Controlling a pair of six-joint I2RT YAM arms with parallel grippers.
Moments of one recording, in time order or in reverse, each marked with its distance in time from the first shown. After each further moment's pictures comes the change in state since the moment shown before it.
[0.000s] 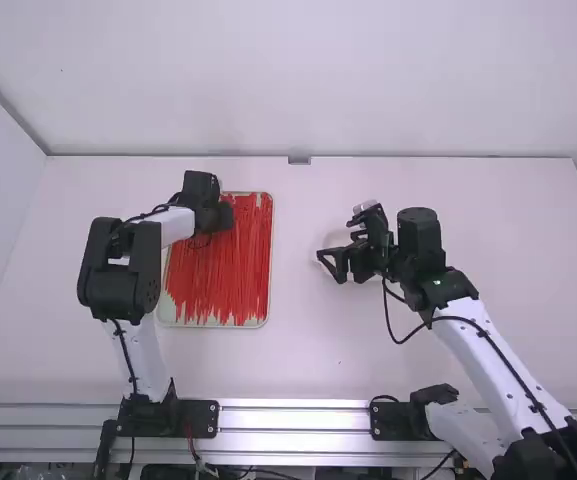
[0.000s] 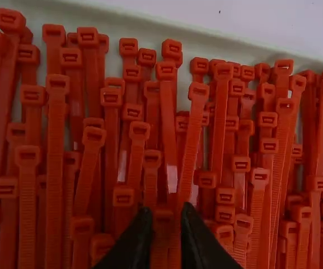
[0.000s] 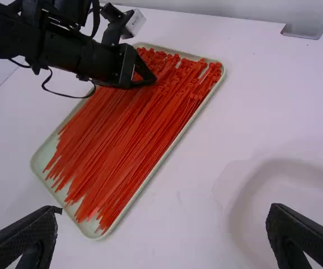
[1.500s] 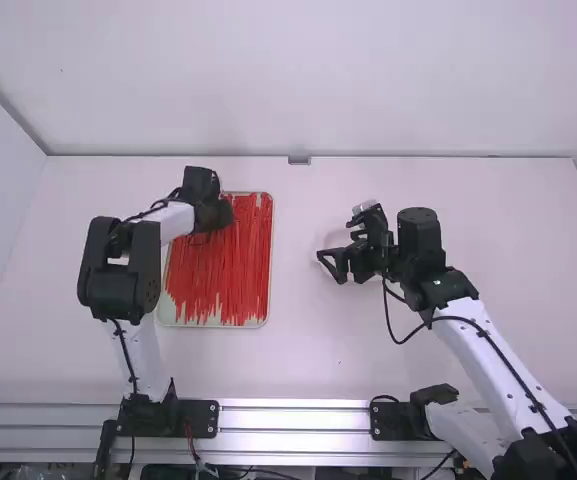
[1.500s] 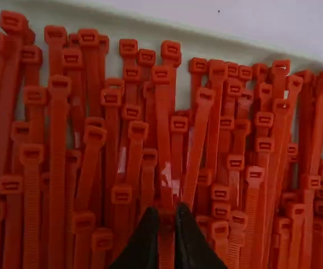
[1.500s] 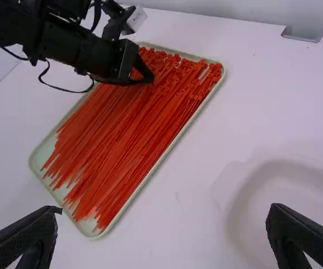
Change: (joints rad) left arm 0.000 0.000 0.048 -0.081 0.000 0.000; right arm 0.000 0.000 0.000 0.000 0.000 -0.019
